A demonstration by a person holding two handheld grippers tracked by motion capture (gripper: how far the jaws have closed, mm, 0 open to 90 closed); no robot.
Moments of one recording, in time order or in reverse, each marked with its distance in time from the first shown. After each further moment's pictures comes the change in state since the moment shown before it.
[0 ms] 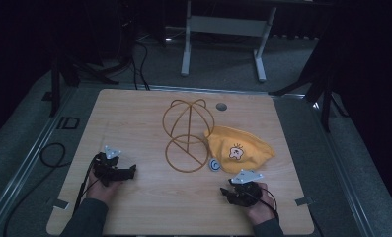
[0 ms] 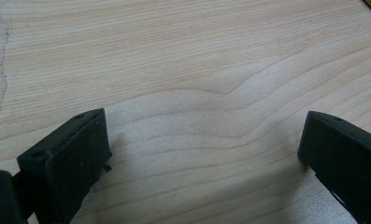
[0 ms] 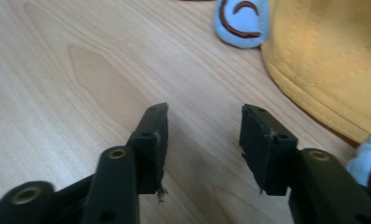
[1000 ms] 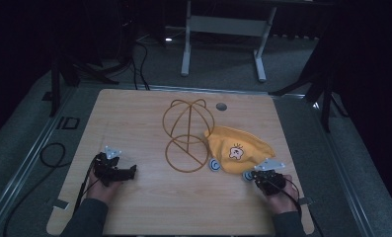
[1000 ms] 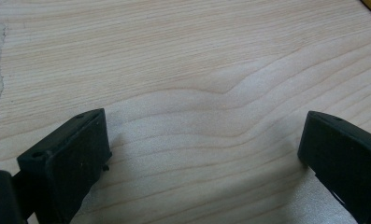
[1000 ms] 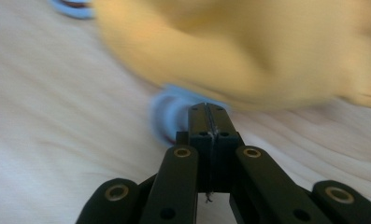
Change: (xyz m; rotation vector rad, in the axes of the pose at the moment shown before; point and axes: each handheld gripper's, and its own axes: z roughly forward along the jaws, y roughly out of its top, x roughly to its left) left arm -0.001 0.000 0.000 0.004 -0.003 0.009; right arm -0.062 -0.003 -0.036 0.091 -0.271 0.049
